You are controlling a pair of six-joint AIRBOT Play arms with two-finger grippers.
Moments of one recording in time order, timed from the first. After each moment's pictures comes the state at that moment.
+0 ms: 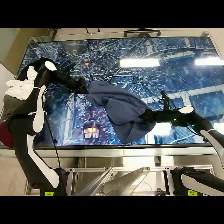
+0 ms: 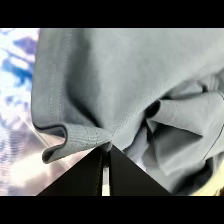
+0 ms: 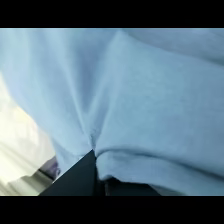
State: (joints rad) left arm -0.01 -2.00 1.86 0.92 -1.52 -1.44; right arm 0.05 -1.28 0.62 -0.41 0.88 0.95
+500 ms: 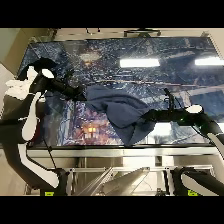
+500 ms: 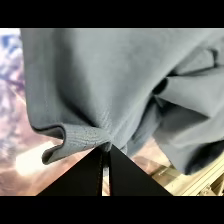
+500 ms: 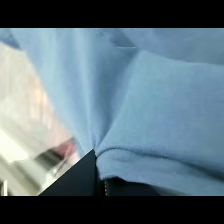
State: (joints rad) left arm 0.01 -1.80 1.56 0.92 -1.45 -1.31; right arm 0.00 -1.18 0.64 -0.46 1.03 0.91
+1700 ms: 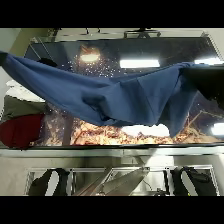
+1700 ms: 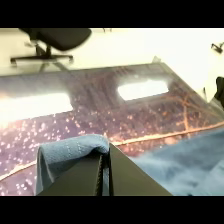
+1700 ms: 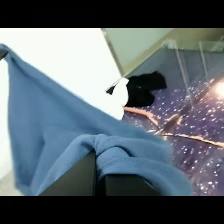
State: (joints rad) left arm 0.47 -0.77 1.51 0.49 -1.35 -1.11; right arm -0.22 -0.70 1.22 -0.25 1.27 1.01
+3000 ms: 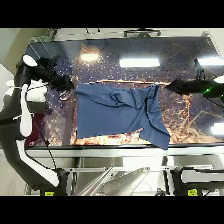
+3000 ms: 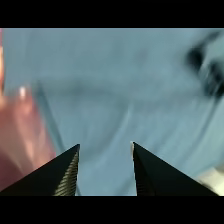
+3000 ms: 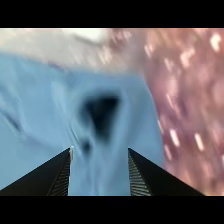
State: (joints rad) left arm 0.12 -1.88 1.85 1.03 -1.59 -1.32; right arm -0.33 -1.52 1.20 -0.67 1.17 0.97
